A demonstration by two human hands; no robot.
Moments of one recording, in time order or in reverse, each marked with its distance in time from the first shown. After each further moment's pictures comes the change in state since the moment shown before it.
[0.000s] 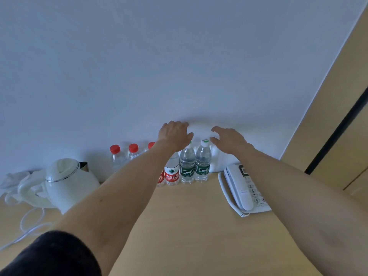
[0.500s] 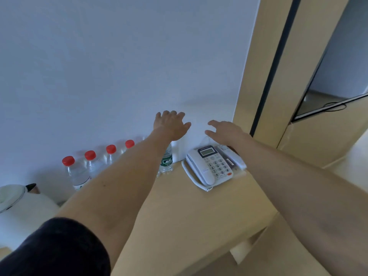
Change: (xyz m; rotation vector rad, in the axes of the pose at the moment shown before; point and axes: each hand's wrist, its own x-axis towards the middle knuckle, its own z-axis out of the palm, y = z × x) left_hand -0.007 0.104 -0.026 0.025 -0.070 0.275; right_hand -0.111 0.058 -0.048 -0.108 -0.006 0.334
